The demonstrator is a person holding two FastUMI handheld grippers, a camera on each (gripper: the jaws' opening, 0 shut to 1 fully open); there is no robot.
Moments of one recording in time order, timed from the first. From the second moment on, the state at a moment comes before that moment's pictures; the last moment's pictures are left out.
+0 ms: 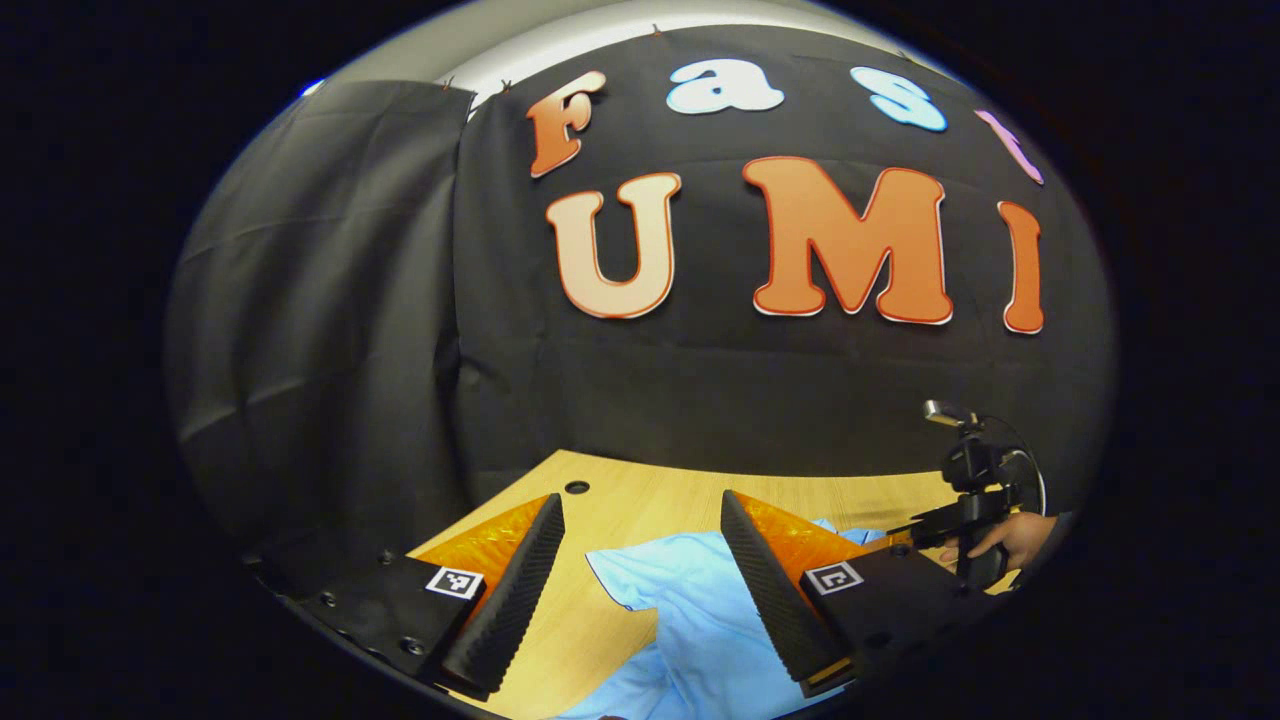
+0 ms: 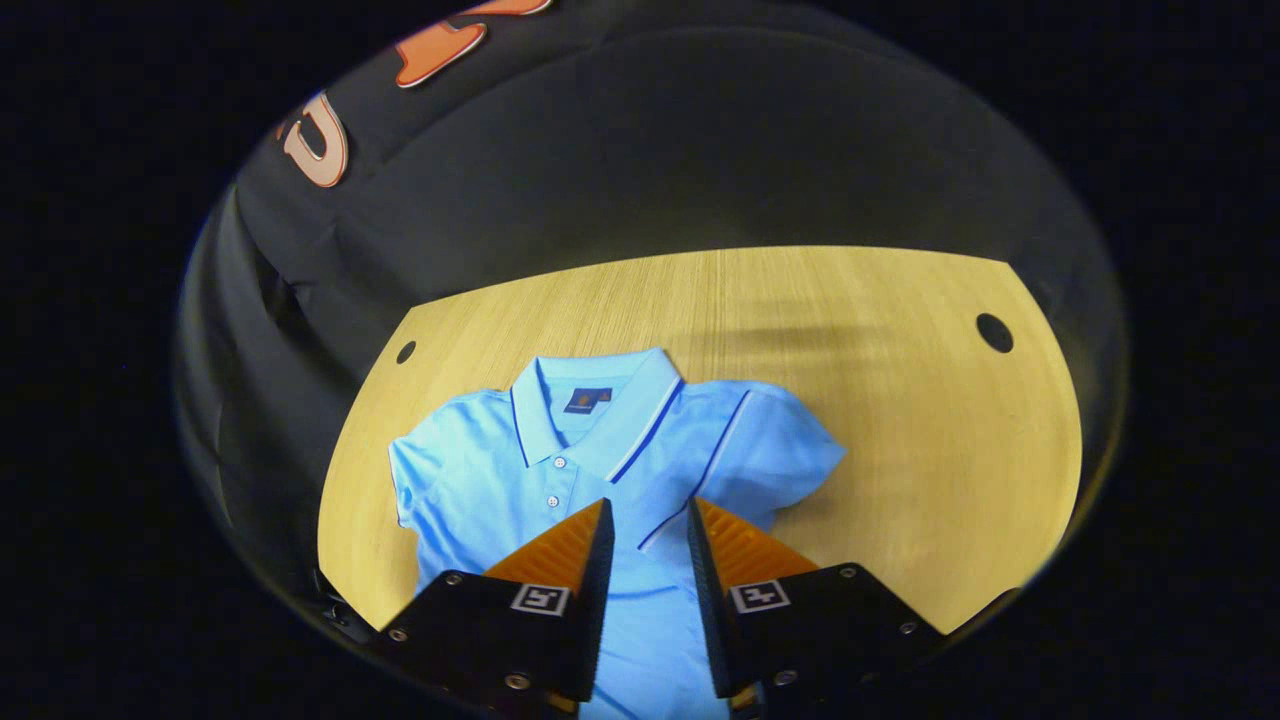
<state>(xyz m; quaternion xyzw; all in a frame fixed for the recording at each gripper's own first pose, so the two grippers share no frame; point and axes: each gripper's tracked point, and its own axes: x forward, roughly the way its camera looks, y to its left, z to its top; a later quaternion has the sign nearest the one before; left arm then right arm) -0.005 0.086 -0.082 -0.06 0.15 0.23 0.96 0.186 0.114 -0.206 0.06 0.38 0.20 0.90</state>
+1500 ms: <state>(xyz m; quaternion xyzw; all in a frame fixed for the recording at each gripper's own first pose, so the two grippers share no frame) 0.113 0.212 -0.416 -0.22 0.57 0.16 0.77 0.022 0.026 -0.134 0.06 0.25 -0.04 0.96</state>
